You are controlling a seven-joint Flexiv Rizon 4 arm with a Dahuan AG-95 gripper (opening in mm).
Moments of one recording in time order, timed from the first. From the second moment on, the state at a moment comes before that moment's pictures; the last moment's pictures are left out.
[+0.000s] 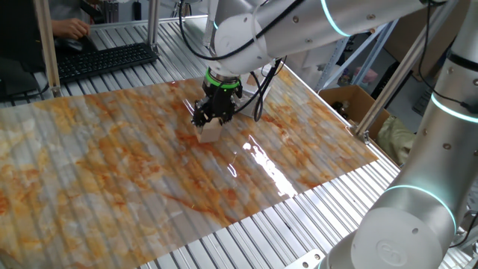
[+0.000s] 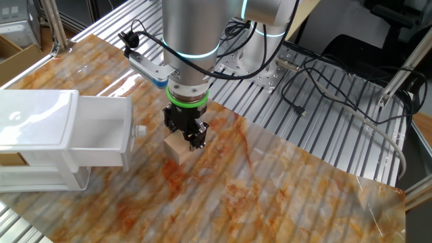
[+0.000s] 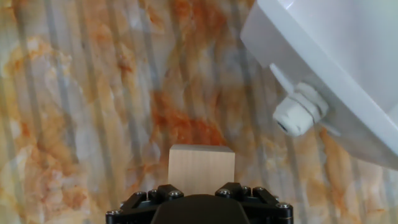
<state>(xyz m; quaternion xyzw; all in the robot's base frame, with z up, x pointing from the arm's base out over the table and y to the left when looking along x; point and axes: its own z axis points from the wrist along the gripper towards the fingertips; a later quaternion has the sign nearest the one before) 0.534 -0.001 0.092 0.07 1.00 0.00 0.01</state>
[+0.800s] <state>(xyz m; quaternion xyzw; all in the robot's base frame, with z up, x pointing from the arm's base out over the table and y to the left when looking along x) 0.531 0.002 0.093 0.13 0.99 0.00 0.01</state>
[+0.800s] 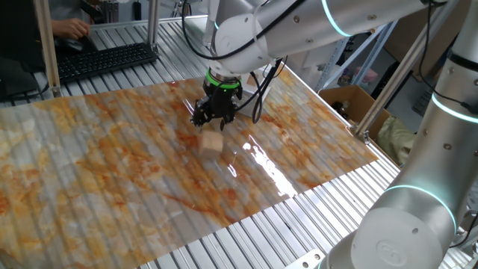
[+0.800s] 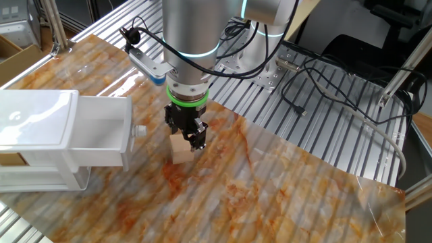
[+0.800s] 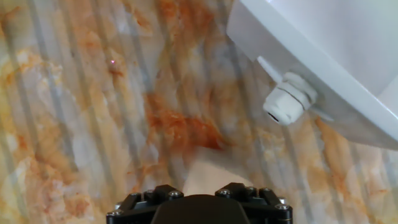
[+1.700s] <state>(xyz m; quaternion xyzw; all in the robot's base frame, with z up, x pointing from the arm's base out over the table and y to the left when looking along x) 0.523 0.009 0.111 0.11 0.99 0.00 0.01</state>
